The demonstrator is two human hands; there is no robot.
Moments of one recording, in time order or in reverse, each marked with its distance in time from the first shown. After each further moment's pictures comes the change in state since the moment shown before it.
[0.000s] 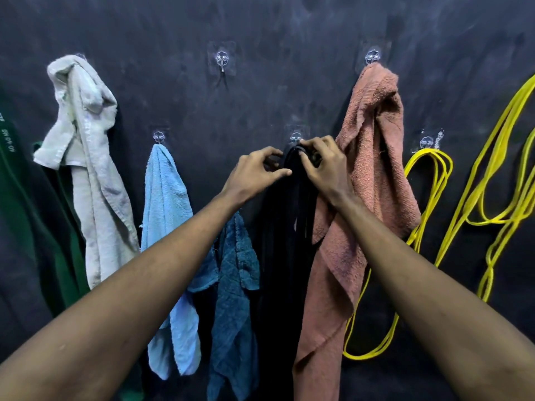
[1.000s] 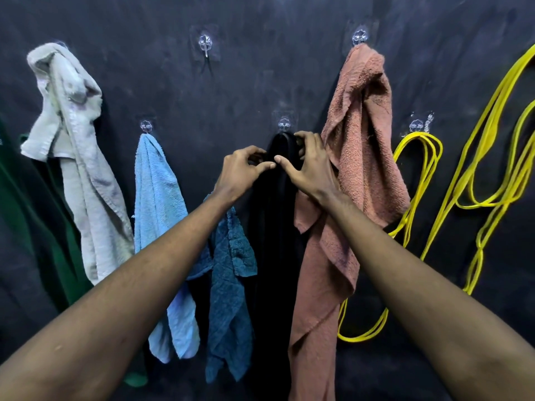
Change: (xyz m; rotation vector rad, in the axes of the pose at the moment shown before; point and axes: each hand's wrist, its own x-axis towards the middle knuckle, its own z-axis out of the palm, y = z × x) left_hand -0.016 0.000 0.011 0.012 0.066 -0.118; right_hand -0.021 -0.006 0.000 0.042 -0.120 0.107
